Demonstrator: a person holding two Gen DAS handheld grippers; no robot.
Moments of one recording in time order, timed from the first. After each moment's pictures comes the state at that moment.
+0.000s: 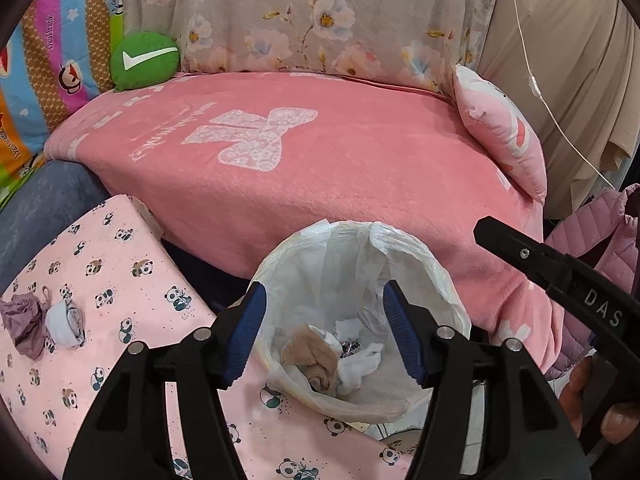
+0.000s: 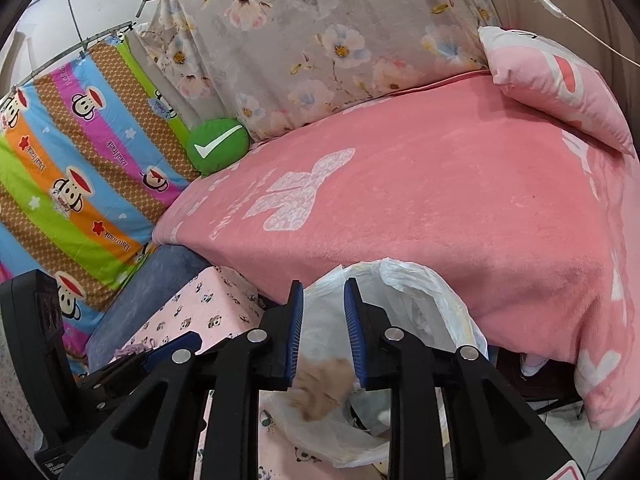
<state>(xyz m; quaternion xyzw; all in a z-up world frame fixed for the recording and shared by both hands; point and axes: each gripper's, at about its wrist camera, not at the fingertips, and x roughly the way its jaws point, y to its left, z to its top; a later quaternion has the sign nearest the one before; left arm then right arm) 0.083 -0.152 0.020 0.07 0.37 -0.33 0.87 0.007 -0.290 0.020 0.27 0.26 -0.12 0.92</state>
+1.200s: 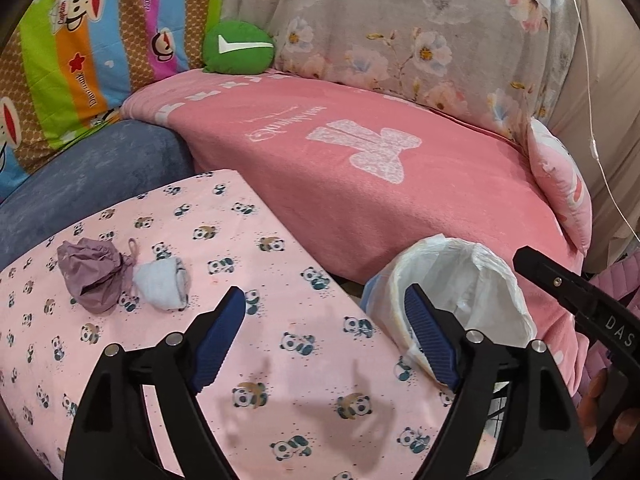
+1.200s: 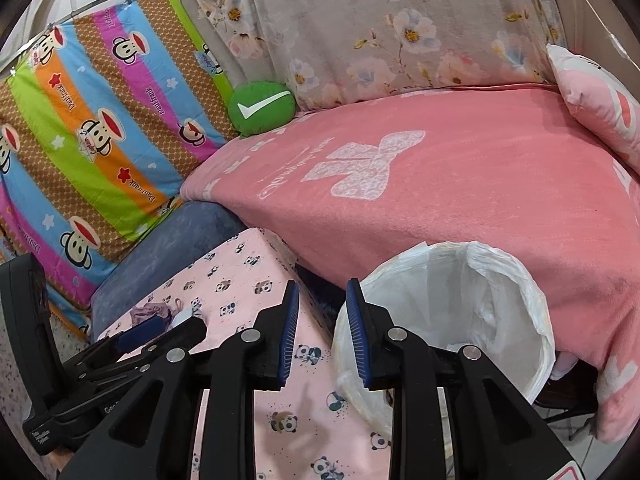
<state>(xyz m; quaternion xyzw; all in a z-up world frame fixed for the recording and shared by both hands) 0.109 -0.016 0.020 0.00 0.36 -0.22 0.90 0.053 -0.191 0.028 0.20 0.30 -0.06 0.93</state>
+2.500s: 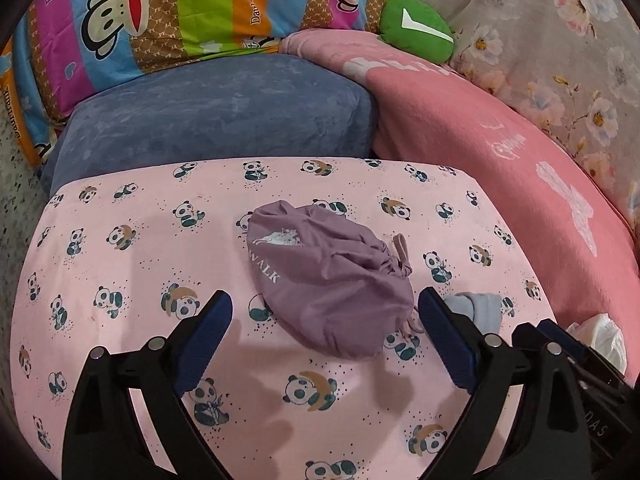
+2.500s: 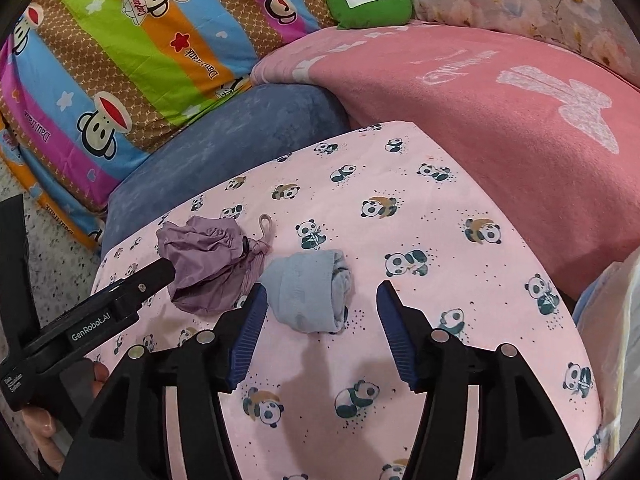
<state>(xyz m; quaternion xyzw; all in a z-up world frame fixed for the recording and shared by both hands) 0.231 0.194 -0.051 -0.09 0.42 -0.03 0.90 0.241 0.033 -0.067 0.12 0.43 0.06 0.89</state>
